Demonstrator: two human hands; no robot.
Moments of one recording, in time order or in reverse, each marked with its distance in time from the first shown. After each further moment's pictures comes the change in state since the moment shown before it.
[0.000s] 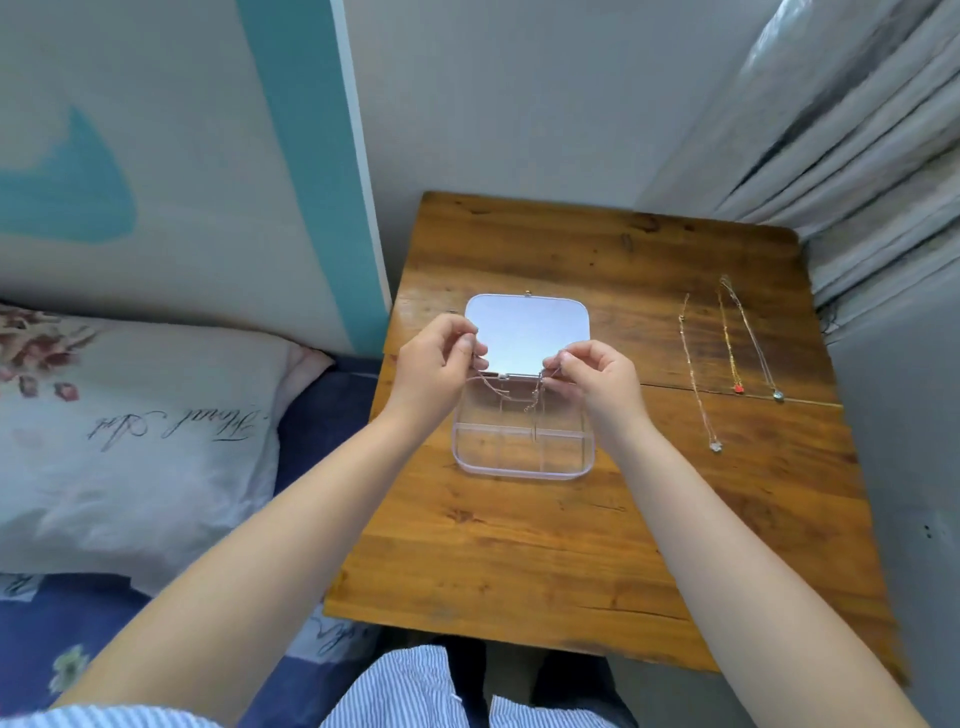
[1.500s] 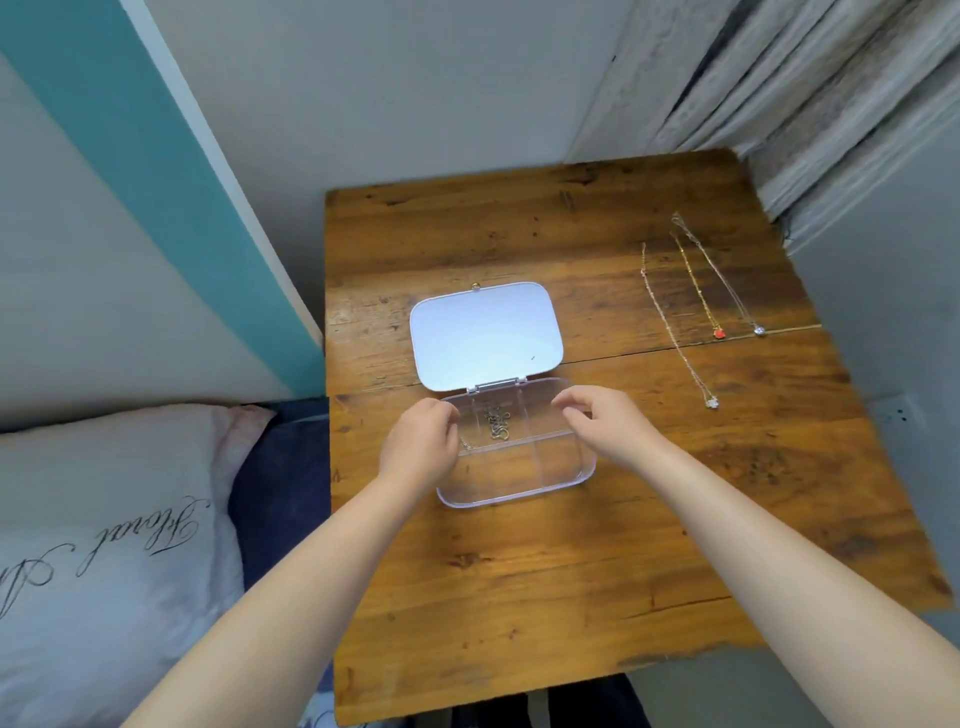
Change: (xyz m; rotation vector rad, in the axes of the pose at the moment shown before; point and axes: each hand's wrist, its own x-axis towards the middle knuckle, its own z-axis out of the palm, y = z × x) left_hand 0.035 -0.103 0.038 0.757 -0.458 -0.034; right_hand 0.031 0.067 -0.035 -0.884 -0.084 0.116
